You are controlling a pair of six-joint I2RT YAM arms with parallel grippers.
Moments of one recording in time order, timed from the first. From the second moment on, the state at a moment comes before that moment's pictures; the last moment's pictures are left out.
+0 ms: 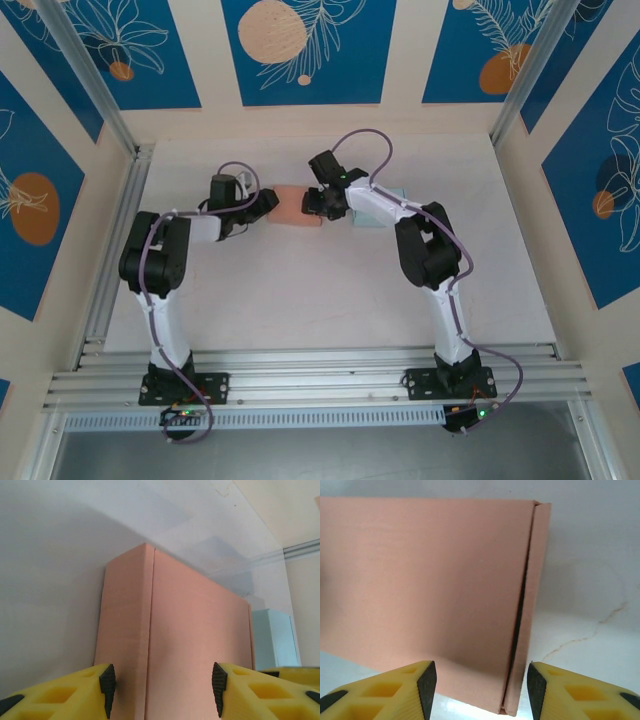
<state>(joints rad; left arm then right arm) -0.21 2.00 1.08 0.33 0.50 -0.73 0.56 2.22 1.81 -0.66 -0.06 0.59</state>
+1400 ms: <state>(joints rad) -0.14 0.82 0.15 0.40 -0.22 0.00 0.15 0.93 0.34 0.08 0.25 0.24</state>
